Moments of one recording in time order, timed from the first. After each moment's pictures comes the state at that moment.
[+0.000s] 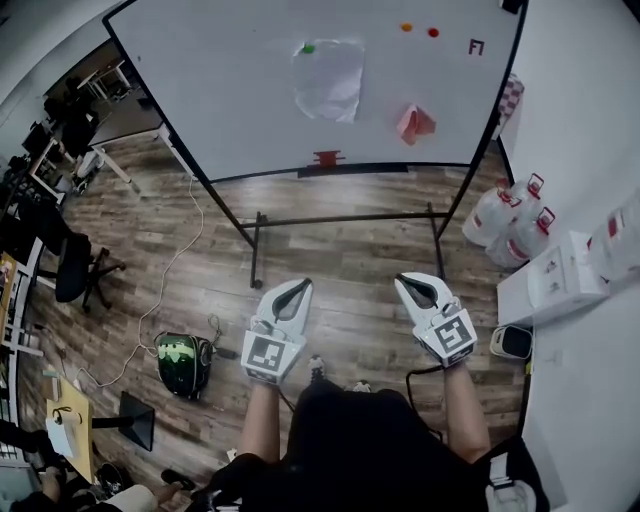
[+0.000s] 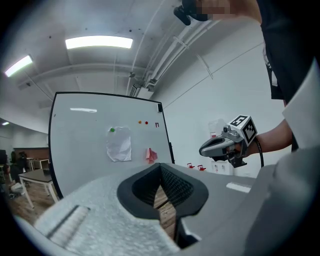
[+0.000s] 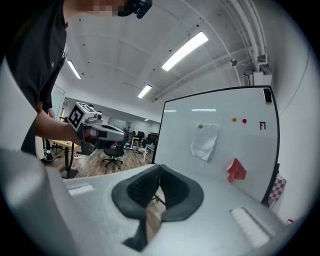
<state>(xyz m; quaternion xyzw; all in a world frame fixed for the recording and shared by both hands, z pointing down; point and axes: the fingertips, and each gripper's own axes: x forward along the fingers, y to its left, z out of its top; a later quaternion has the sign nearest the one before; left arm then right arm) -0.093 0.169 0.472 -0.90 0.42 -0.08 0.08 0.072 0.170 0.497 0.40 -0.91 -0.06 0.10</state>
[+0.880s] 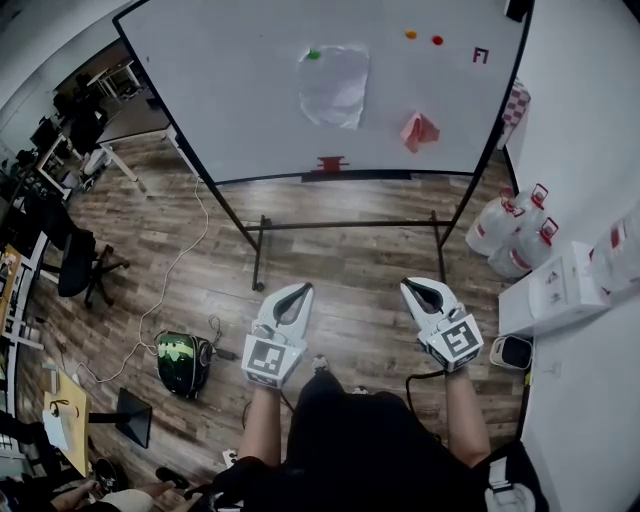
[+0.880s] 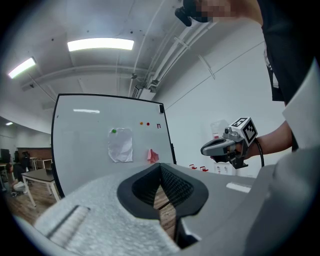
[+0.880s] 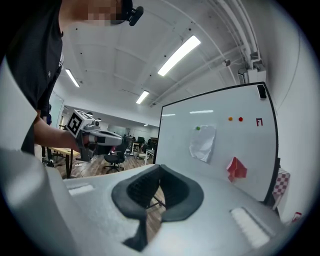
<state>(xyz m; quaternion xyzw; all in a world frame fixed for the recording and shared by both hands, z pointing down) -0.083 0.172 0.465 -0.89 0.44 -0.07 0.07 0.093 0.170 0.492 0.39 -0.92 -0.04 0.06</state>
